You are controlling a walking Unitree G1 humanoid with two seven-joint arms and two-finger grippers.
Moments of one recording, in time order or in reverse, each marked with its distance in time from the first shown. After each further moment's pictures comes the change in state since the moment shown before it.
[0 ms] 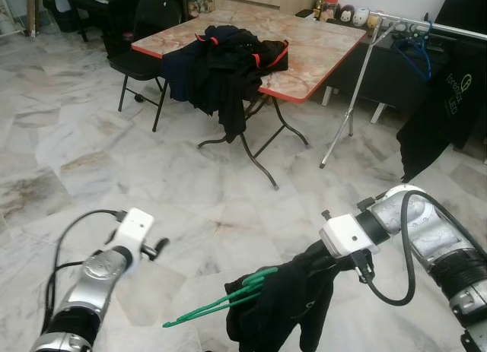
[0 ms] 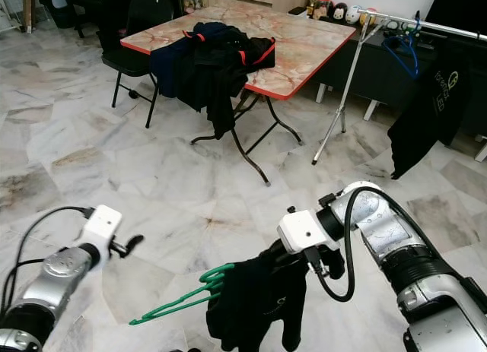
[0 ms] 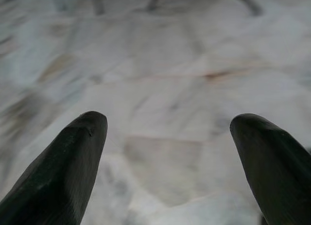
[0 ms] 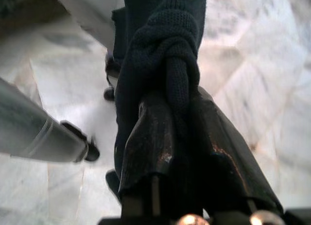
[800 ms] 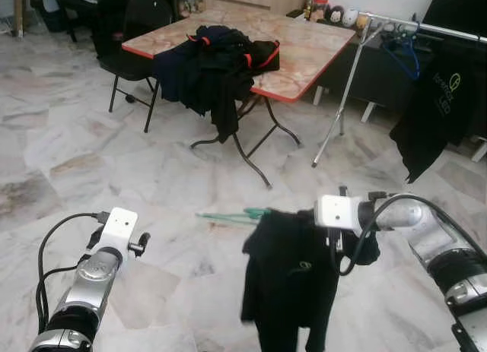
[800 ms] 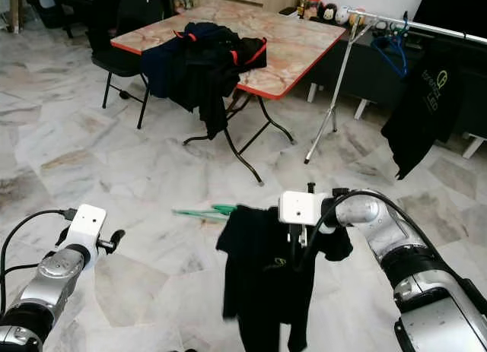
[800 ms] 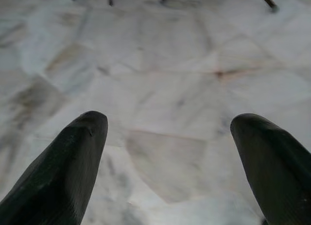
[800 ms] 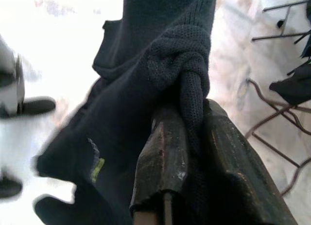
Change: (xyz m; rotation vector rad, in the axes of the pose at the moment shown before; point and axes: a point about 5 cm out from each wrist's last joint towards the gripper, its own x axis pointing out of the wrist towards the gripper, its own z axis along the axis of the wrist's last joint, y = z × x) left arm 0.004 -0.011 -0.008 -0.053 0.036 0.023; right arm -0.002 -0.027 -0.024 0.103 0.099 -0.566
